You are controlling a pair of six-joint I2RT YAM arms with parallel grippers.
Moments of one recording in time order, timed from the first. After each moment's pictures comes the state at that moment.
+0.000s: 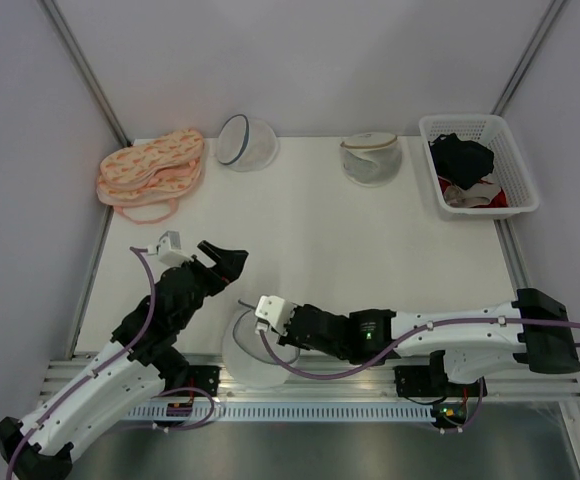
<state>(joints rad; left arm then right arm) -0.68 0.50 0.44 -0.25 -0.37 -1.00 1.47 1.33 0.84 -0.16 0.46 -0.07</state>
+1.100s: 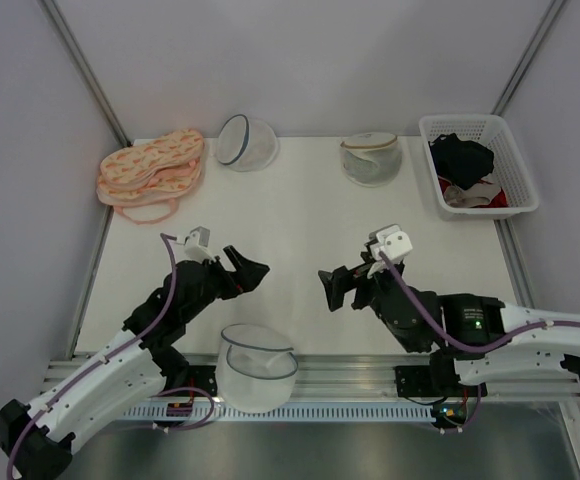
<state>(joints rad) -0.68 0.59 0.44 -0.20 -0.12 -0.88 1.51 0.92 1.05 -0.50 0.97 0.42</state>
